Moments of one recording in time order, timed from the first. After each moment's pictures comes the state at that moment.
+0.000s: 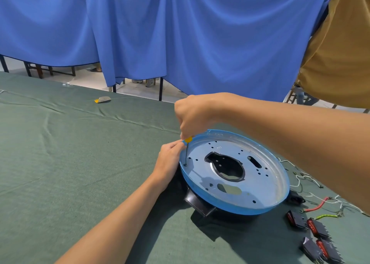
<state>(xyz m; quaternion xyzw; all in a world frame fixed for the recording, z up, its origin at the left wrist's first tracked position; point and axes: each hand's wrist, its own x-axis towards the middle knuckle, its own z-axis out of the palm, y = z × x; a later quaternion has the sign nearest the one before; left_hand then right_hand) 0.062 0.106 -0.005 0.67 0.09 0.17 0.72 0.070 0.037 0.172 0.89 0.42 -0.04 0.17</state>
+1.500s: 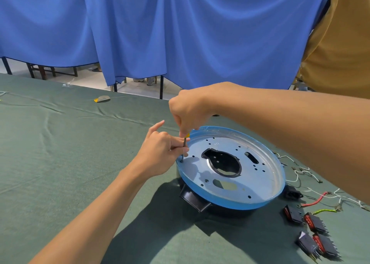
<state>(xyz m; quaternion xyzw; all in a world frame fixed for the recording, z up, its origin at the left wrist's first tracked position) 0.034 0.130 0.032 0.92 -0.08 0.26 0.27 0.077 0.032 0.176 0.85 0.48 -0.01 0.23</state>
